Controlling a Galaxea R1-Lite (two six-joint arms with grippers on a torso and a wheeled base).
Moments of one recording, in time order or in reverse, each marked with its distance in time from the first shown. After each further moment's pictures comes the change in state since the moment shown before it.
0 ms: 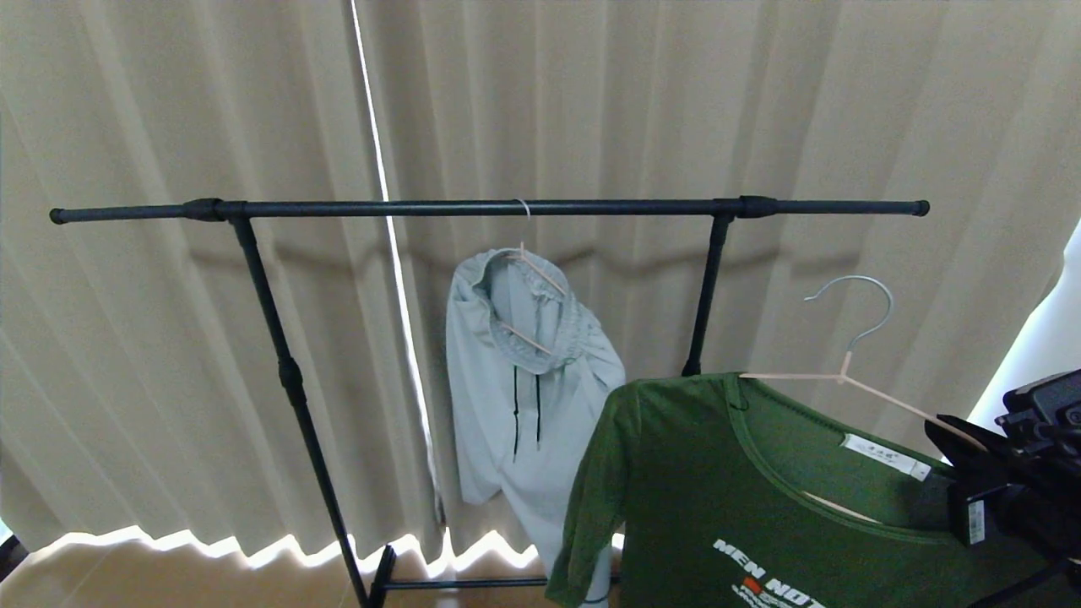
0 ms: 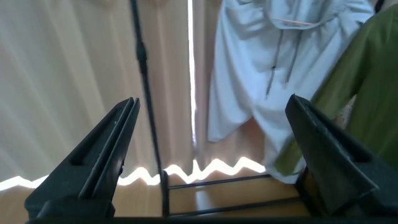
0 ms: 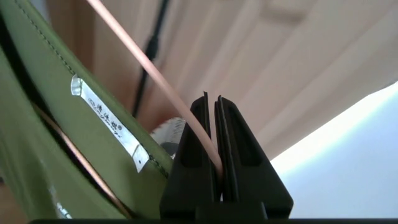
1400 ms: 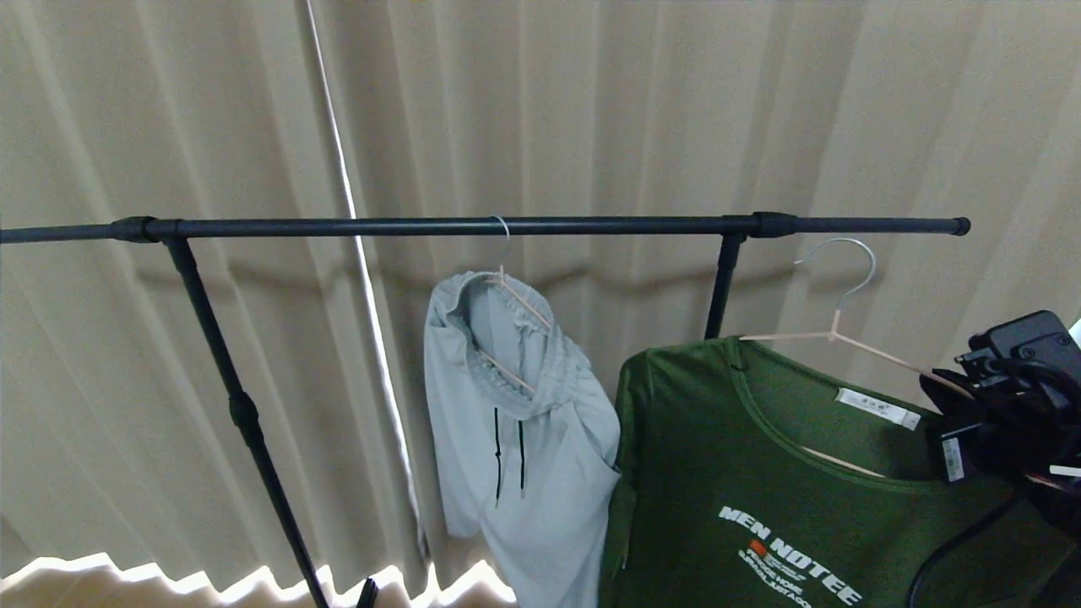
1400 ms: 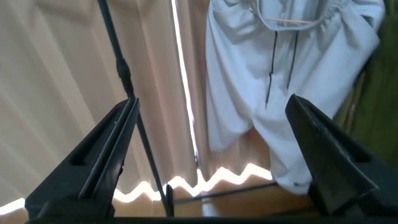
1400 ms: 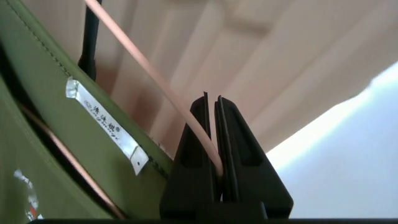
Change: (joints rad) left arm -0.001 0.001 0.000 0.001 -0.014 0.082; right arm -0.033 0.108 -0.153 0.019 -0.048 -0.072
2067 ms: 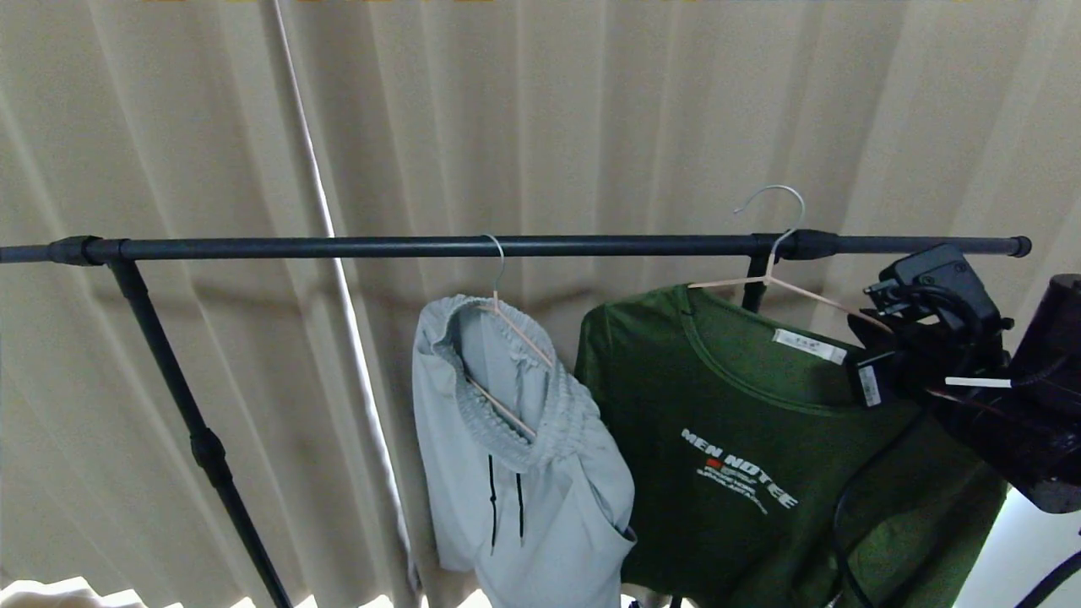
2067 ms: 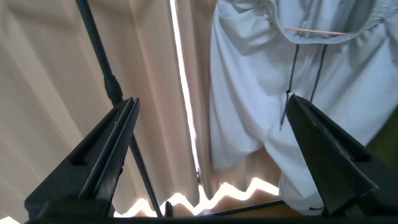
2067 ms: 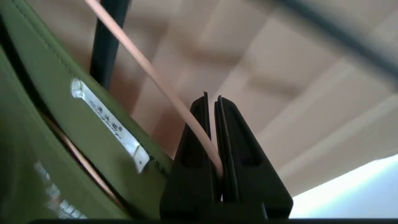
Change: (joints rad) left arm 0.000 0.000 0.000 0.000 -0.005 -0.001; right arm 0.088 0.177 -0.241 0.000 -0.046 -0.026
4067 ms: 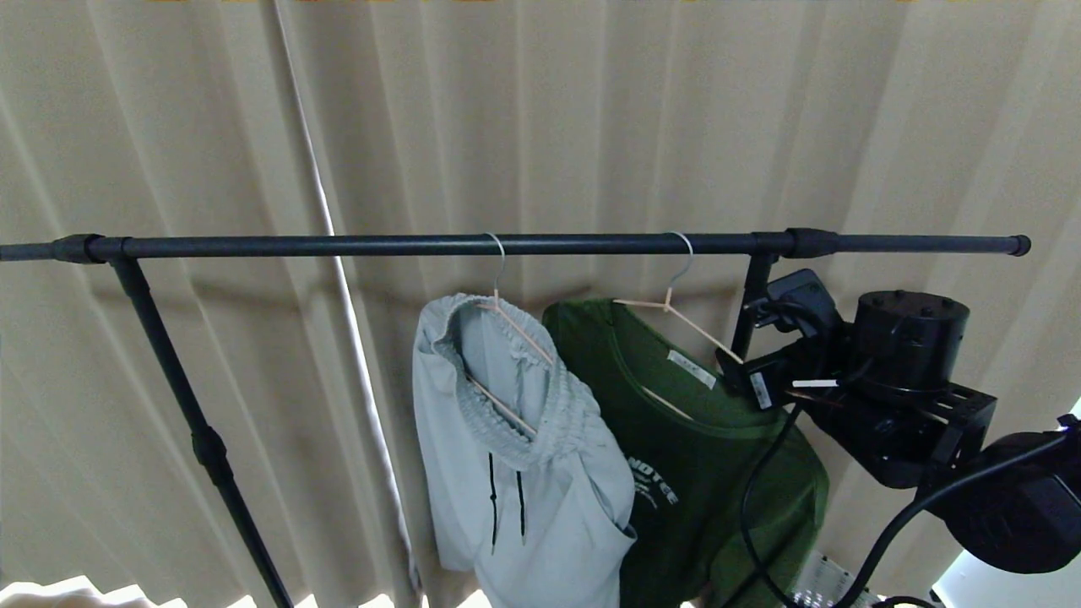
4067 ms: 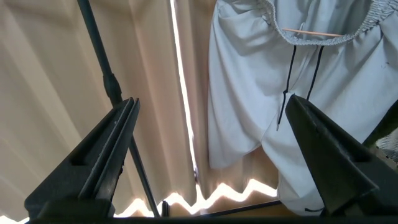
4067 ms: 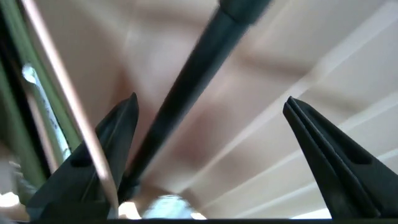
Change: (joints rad) left arm -0.001 0.000 0.000 0.000 0.001 -0.017; right arm 0.113 0.265 -0.124 -0.032 -0.058 0.113
